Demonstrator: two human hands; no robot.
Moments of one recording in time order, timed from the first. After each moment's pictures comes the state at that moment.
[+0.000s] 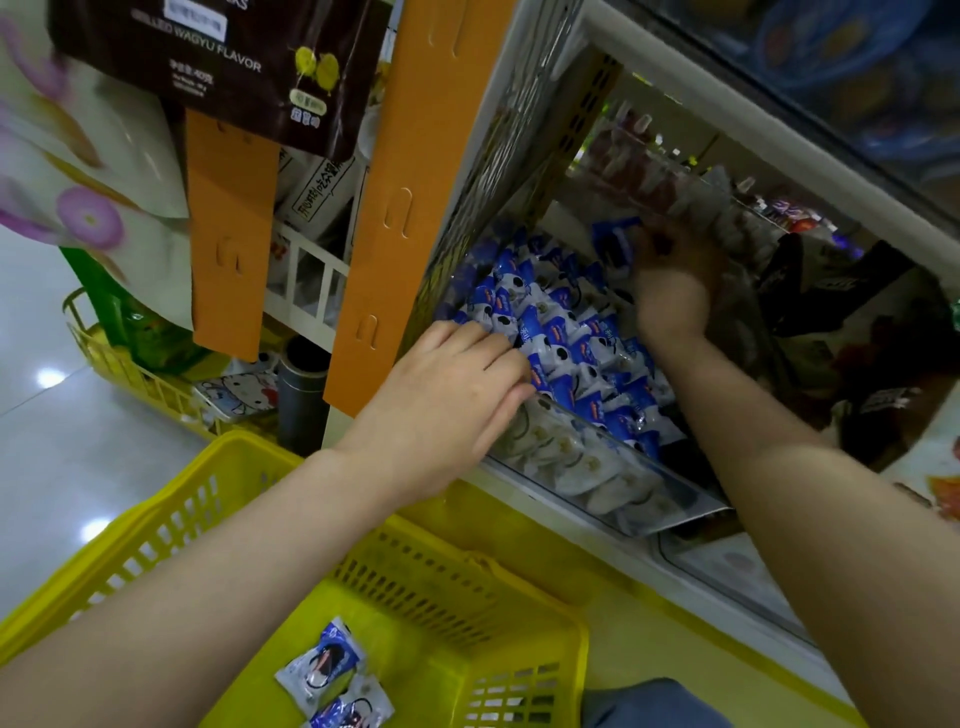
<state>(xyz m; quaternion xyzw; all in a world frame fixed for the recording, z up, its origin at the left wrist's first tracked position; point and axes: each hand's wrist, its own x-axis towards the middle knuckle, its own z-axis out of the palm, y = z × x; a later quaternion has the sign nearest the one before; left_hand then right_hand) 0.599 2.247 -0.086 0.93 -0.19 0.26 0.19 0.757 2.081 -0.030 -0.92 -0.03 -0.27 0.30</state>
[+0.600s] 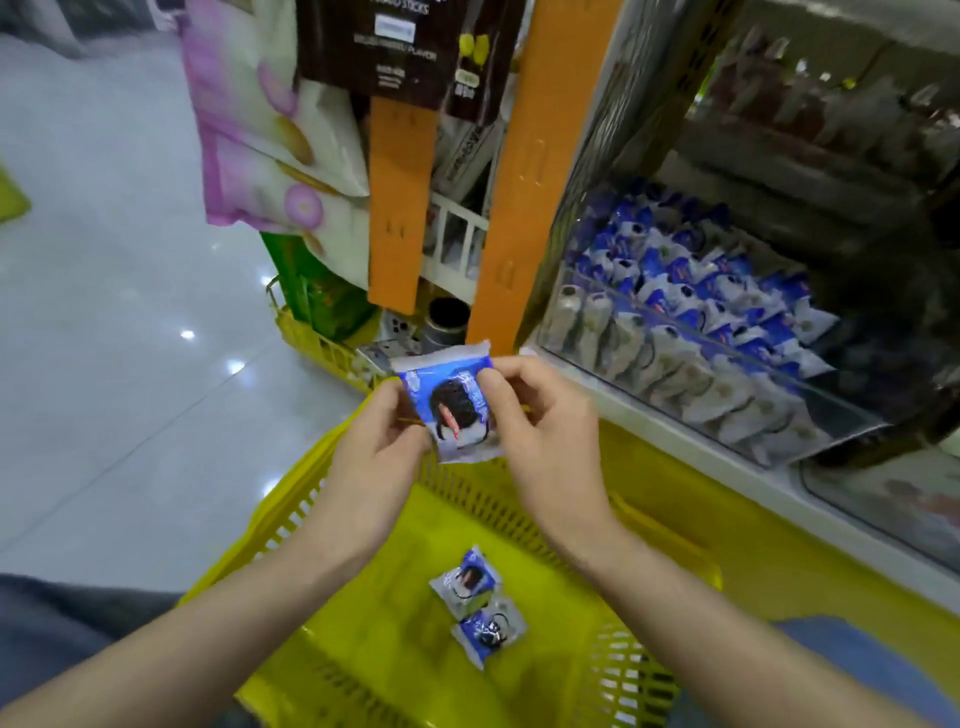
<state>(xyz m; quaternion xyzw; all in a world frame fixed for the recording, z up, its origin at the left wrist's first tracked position) 0.473 2.303 -0.130 0.68 0.14 0.14 0.71 0.530 2.193 -0.116 -0.78 -0.21 0.00 0.59</state>
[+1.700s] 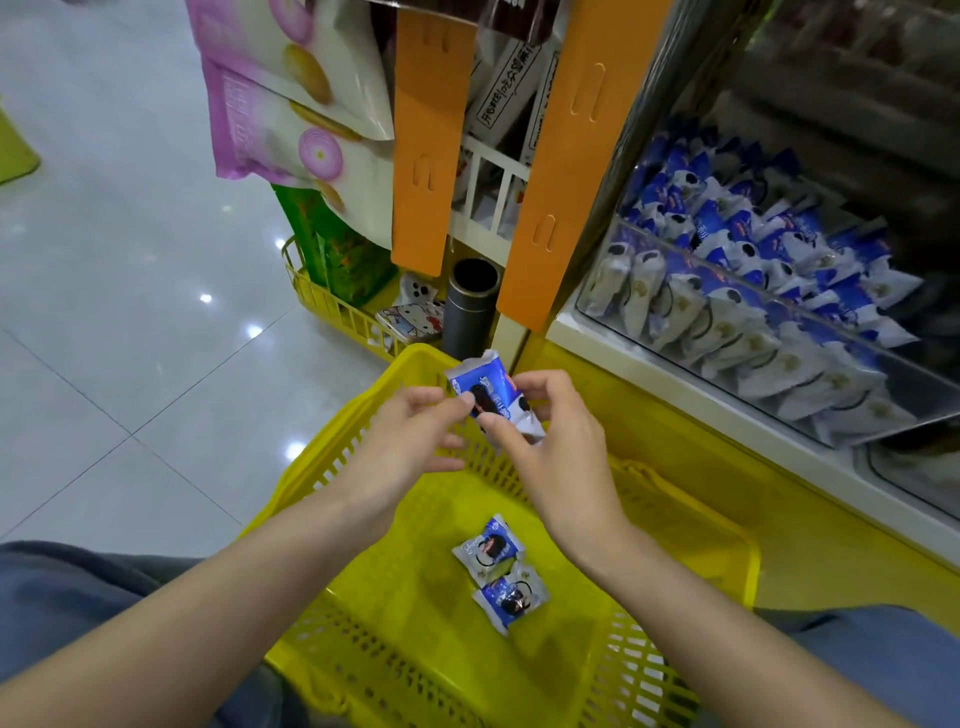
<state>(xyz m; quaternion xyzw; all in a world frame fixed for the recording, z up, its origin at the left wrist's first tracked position) 0.490 2.317 -0.163 0.62 0.30 -0.02 0.73 0.526 2.192 -0.164 -0.88 -0.16 0.03 0.45</state>
